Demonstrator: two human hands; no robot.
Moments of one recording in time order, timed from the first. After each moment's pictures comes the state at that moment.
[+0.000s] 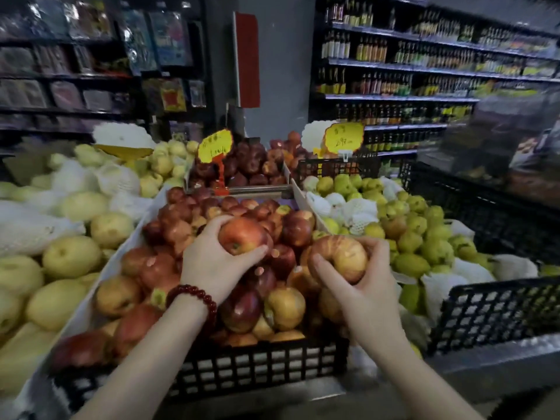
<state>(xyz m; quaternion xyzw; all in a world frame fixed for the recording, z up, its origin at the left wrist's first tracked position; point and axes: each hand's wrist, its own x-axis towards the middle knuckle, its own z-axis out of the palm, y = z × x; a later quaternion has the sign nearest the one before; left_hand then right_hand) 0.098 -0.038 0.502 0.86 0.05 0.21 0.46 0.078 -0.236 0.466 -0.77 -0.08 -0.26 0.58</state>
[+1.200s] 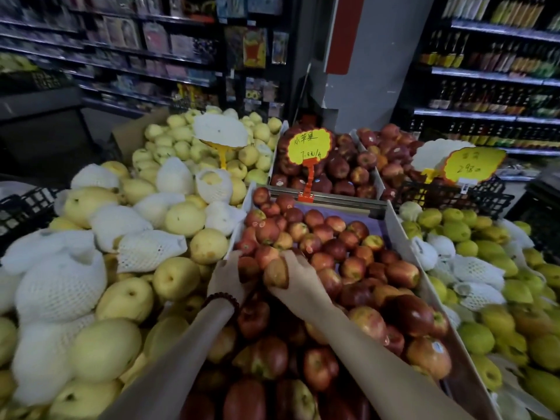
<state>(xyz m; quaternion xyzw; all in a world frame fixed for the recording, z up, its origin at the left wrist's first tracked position) 0.239 0.166 0.465 0.91 0.24 0.02 0.33 0.268 0.009 0.489 -0.93 -0.23 0.06 0.28</state>
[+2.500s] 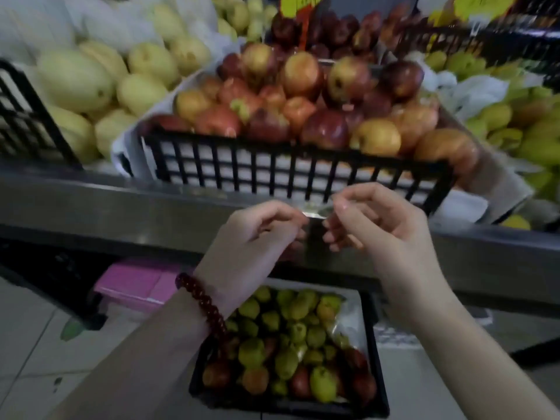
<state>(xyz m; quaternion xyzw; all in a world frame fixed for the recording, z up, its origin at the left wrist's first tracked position) -0.062 -0.024 0.360 0.77 0.07 0.05 0.63 -0.011 -0.185 0.367 -0.68 -0.19 0.05 0.71</state>
